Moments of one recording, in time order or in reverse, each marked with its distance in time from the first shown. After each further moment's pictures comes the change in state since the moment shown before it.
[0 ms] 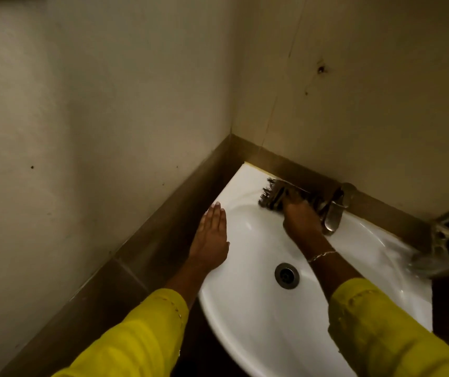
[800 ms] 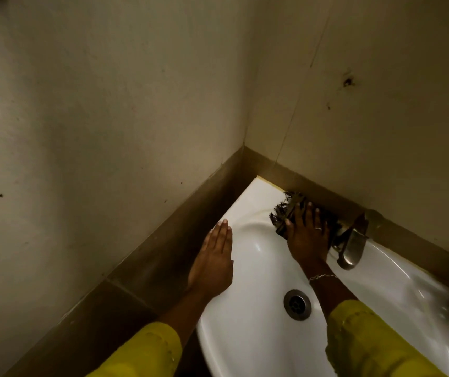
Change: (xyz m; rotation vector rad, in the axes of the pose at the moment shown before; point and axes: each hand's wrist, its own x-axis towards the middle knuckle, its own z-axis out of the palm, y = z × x) left_hand 0.003 -0.003 0.012 -0.029 0.125 -0.001; right_hand 0.045 0.008 0.058 0.166 0.108 0.101
